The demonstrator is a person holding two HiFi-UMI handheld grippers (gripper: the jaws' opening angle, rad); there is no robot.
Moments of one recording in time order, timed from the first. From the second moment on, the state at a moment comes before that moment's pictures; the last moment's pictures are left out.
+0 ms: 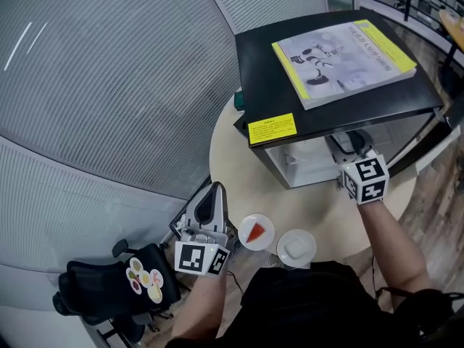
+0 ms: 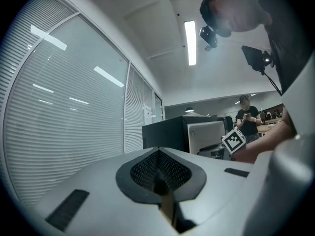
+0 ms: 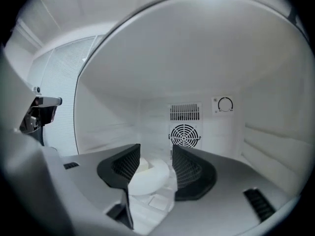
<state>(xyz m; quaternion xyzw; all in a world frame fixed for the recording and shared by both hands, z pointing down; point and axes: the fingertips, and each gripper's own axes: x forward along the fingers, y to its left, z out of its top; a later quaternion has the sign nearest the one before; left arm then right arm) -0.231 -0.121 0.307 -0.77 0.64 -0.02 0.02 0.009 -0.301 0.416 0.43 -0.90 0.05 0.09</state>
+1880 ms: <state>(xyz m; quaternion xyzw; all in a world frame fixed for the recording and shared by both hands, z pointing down) -0.273 0.037 0.333 -0.90 0.43 -0.05 0.08 -0.009 0.111 0.727 0.58 -0.56 0.57 -0.15</state>
